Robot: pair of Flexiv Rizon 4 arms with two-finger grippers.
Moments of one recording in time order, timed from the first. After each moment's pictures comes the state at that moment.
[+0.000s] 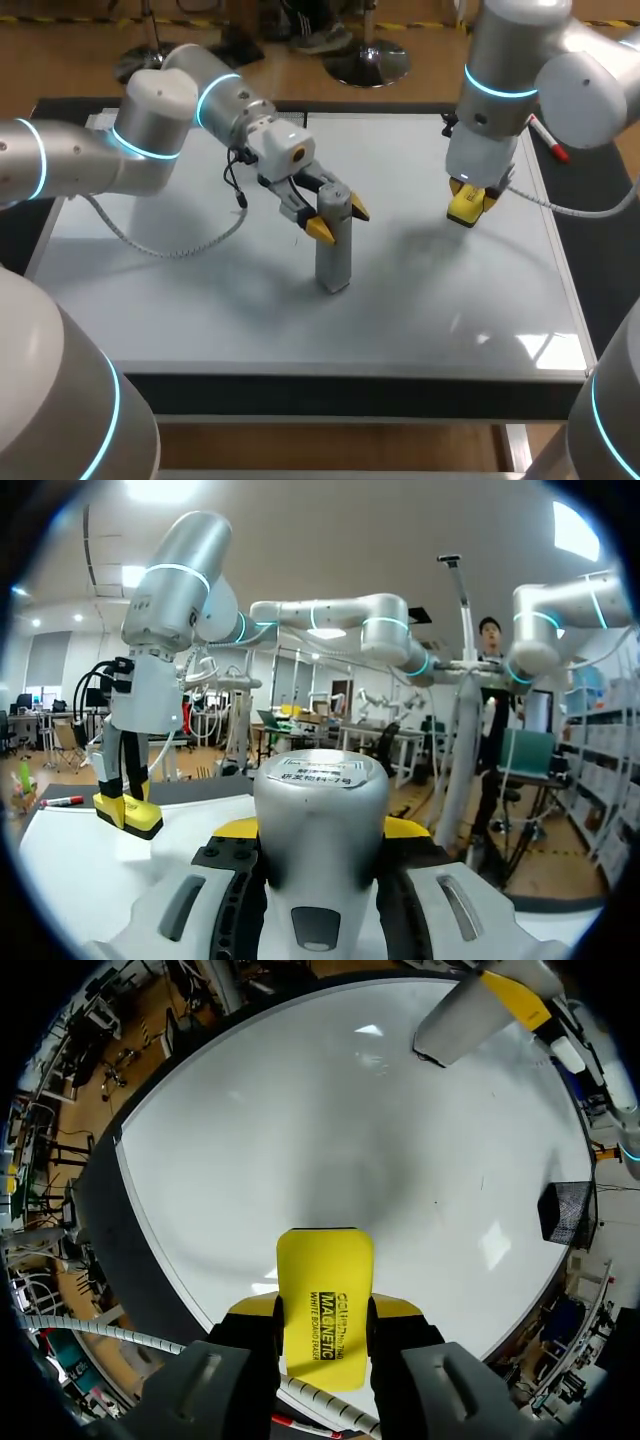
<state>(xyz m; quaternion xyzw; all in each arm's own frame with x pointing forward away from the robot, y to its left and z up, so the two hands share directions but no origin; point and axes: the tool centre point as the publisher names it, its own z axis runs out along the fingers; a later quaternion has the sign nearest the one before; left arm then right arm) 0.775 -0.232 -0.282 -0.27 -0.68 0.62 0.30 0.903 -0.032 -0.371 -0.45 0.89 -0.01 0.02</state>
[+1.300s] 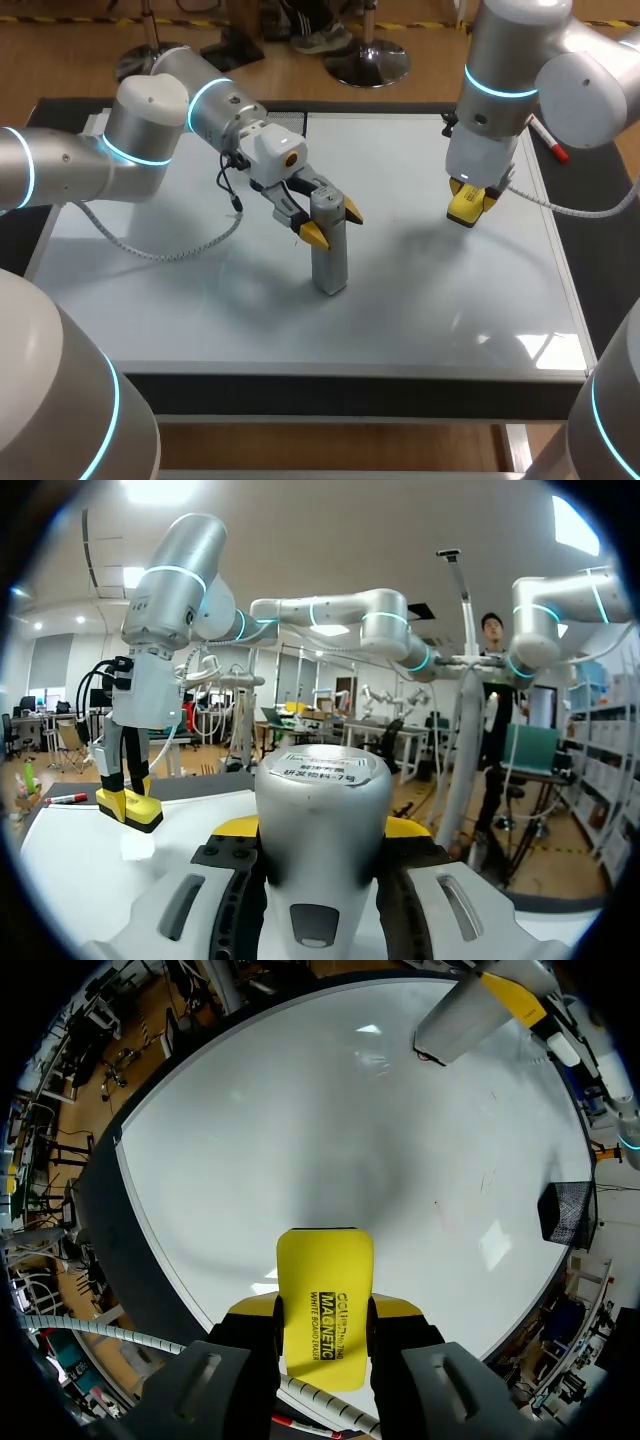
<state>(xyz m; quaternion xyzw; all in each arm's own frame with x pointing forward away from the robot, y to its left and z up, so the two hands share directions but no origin) 0.772 -0.223 -0.285 -0.27 -0.68 0.61 0.29 0.903 -0.032 -0.371 -0.45 0.89 -0.01 0.02</state>
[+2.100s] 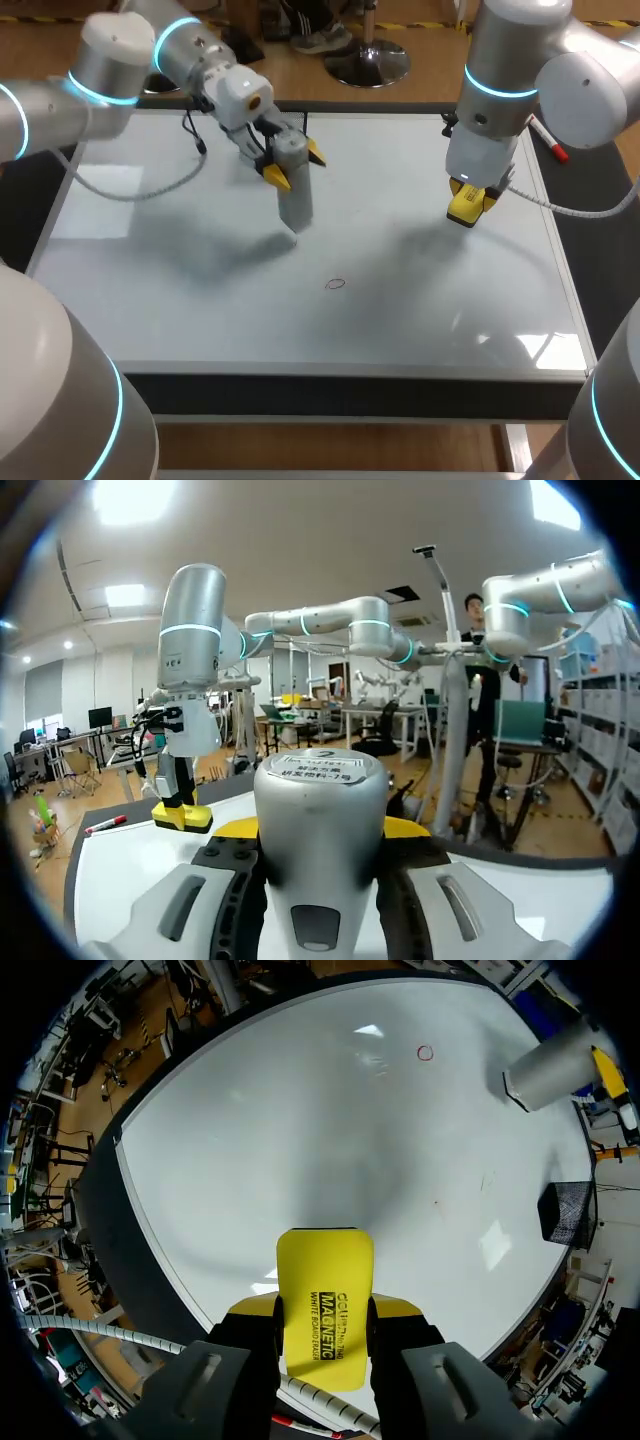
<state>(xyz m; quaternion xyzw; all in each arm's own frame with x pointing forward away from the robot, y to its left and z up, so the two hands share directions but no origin) 0.858 -0.166 -0.245 -0.32 -0.69 0.60 0.25 0.903 -0.032 -0.371 -0.45 0.89 -0.01 0.02</state>
